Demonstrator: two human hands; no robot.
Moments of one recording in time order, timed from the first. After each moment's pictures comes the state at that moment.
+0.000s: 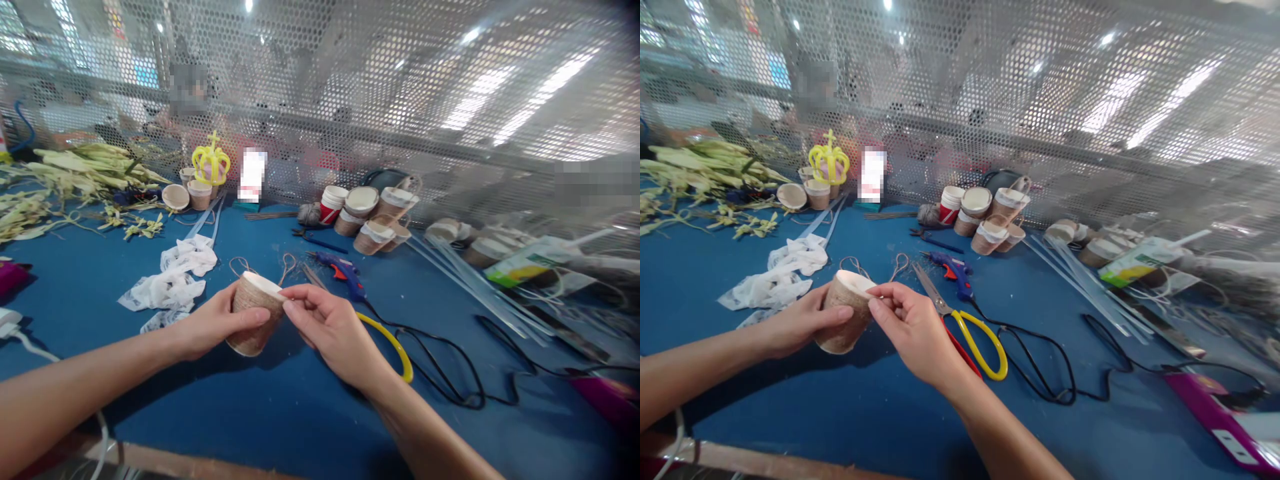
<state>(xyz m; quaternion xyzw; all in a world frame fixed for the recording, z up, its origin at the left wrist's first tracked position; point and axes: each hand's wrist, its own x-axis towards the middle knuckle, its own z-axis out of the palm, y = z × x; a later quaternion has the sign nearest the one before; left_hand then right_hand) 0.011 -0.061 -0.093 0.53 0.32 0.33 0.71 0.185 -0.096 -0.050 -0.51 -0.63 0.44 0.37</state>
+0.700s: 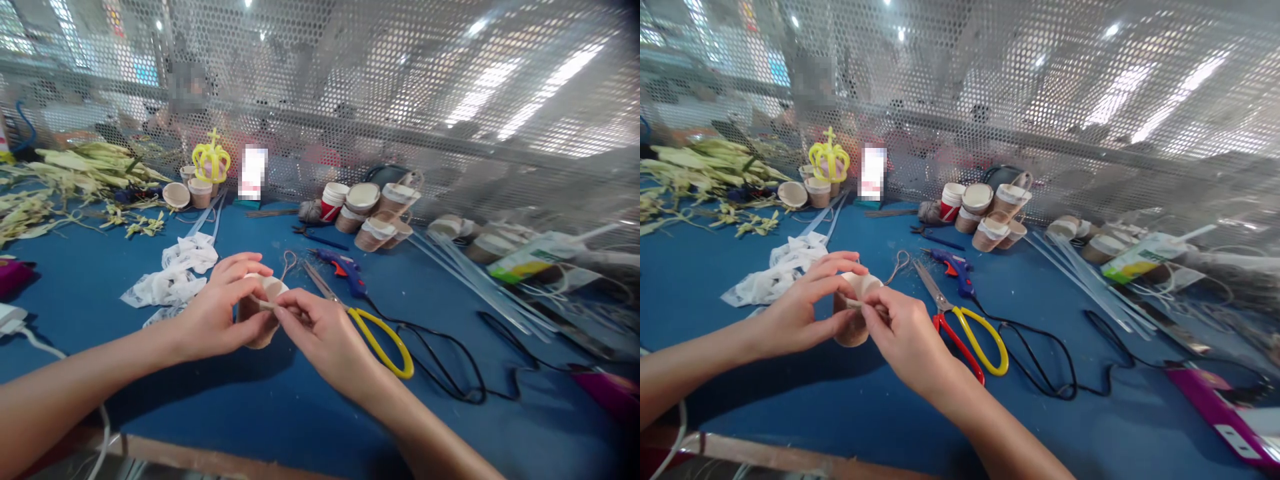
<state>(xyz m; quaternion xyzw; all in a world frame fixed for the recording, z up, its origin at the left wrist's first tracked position) 0.005 -0.062 -0.070 0.86 0.30 0.36 0.19 0.178 -0.100 -0.050 -0.52 -0.73 0.32 0.32</state>
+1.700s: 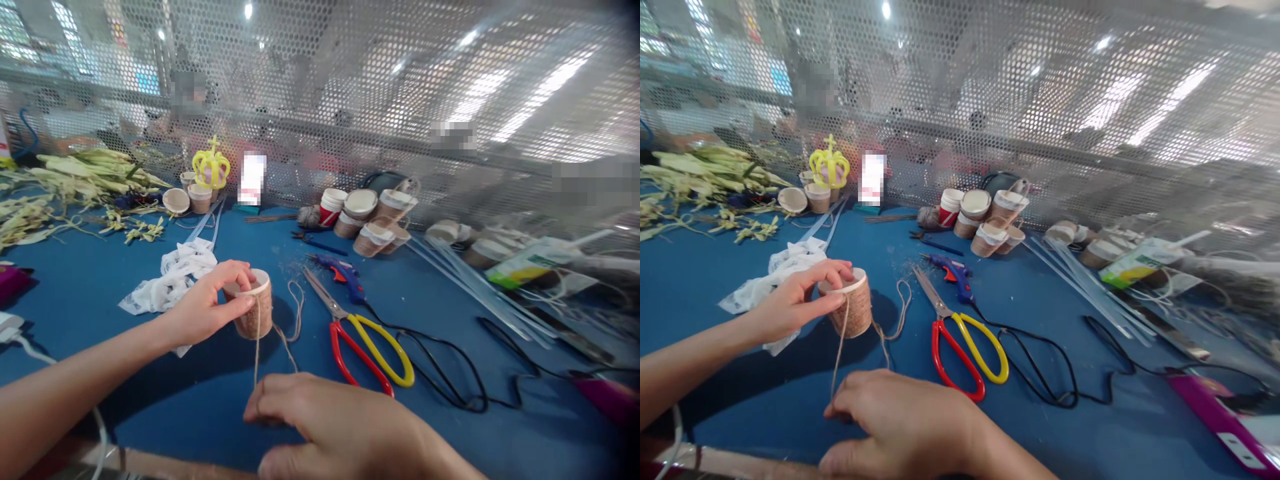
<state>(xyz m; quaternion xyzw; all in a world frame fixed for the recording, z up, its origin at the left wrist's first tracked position) -0.005 -0.049 -0.069 0.77 0.36 0.36 0.38 0.179 -0.125 -0.032 -0.34 -0.85 0.40 0.00</state>
